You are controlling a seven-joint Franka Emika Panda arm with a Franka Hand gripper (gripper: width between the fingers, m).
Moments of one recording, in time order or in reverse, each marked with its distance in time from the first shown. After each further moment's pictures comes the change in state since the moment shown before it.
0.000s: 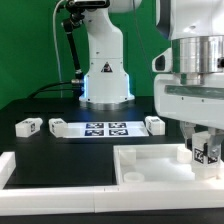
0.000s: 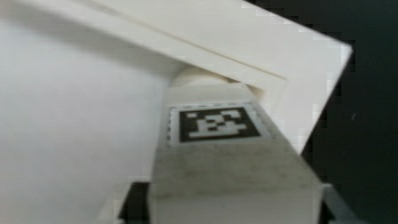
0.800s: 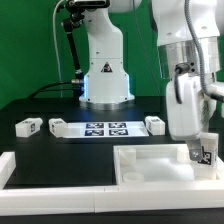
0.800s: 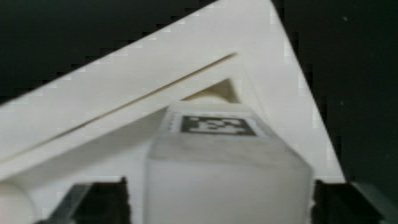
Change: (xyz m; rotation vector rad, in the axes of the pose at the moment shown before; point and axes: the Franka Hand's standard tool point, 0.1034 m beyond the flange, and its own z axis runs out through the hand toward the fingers) arm -0.004 0.007 0.004 0.012 -0.058 0.432
